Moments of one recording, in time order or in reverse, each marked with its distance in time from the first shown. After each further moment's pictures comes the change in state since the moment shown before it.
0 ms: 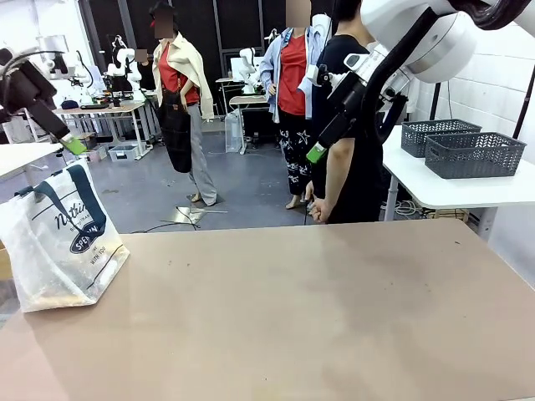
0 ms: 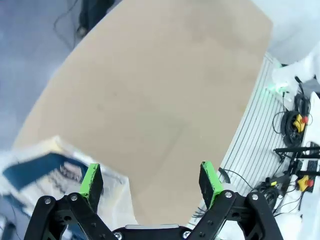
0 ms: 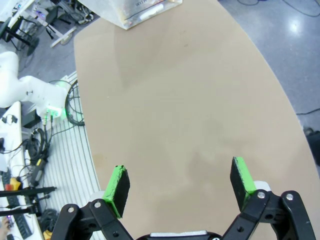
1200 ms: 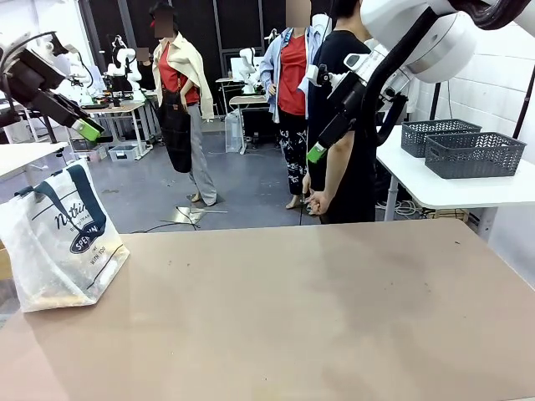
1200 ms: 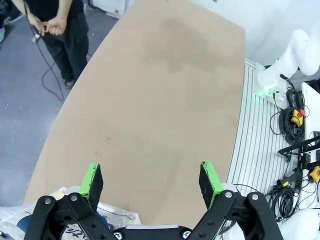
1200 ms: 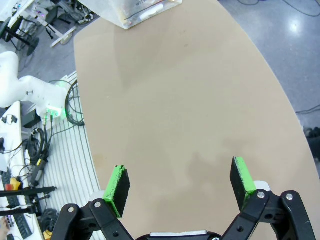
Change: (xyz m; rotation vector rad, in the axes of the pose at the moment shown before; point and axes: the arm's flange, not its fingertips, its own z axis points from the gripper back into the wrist) left arm 0.011 -0.008 0.001 -0.054 -0.165 -0.177; right arm 0.000 0.000 0.000 0.000 0.000 0.000
